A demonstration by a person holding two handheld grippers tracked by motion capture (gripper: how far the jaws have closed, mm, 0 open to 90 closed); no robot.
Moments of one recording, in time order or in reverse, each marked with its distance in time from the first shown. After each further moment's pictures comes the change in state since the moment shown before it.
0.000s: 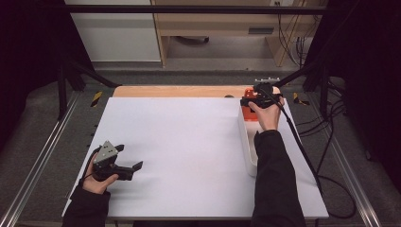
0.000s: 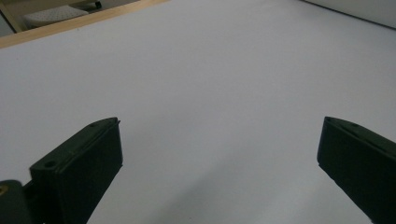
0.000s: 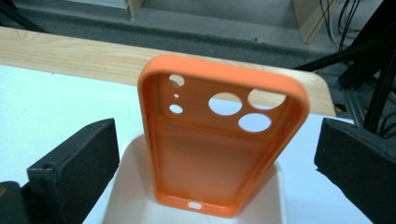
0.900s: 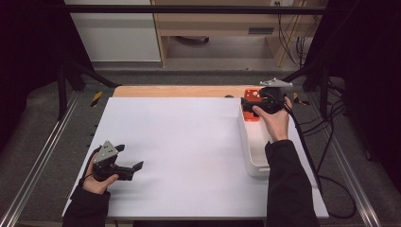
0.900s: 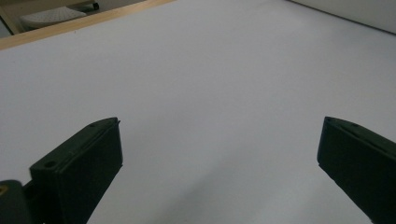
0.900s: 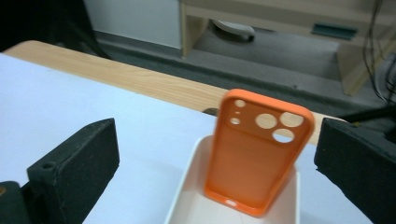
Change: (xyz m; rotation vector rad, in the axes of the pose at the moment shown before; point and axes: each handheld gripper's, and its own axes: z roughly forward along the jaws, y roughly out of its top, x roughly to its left) left arm -0.002 0.002 -0.001 -0.007 -0.010 -0.003; right arm 0.004 -0.007 -0.072 -0.181 0.205 -0.091
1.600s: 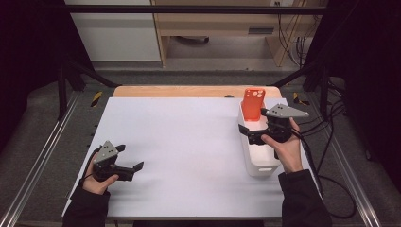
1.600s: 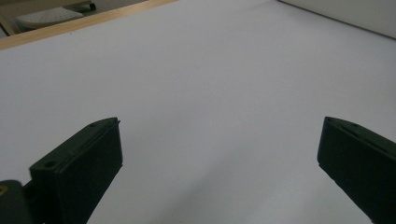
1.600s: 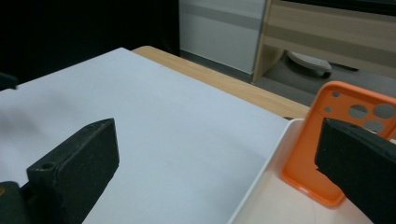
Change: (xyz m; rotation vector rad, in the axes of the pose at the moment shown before) left arm -0.002 0.001 -0.001 -0.004 -0.012 -0.003; right arm 0.027 -0.045 -0.077 -0.126 0.314 -0.117
